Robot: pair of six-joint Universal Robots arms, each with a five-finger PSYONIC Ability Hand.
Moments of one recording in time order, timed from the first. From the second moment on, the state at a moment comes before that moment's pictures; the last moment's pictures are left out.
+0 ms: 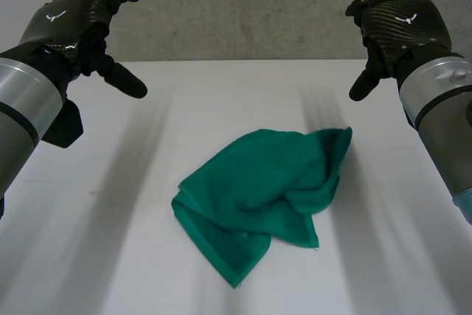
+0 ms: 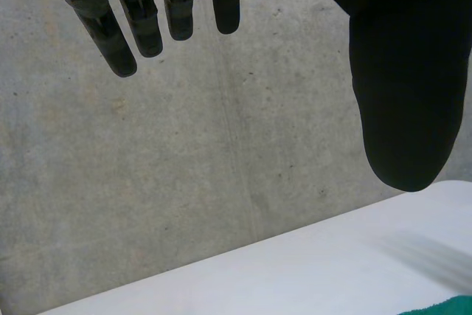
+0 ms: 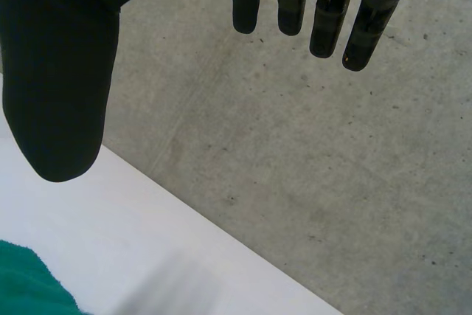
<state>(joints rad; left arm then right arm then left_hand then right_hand) 4.30 -1.56 -1.44 3.07 -1.60 3.04 2.01 -1.41 1.36 -0.01 1.66 2.91 0.20 0.20 0.21 0.20 0.04 0.18 0.22 0.21 0.23 0.05</state>
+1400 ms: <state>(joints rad) 4.16 -2.05 -1.46 3.18 -1.61 3.29 2.17 -1.04 1.67 -0.17 1.43 3.02 0.31 0.31 0.31 0.31 0.13 0.71 0.85 0.83 0.83 0.63</state>
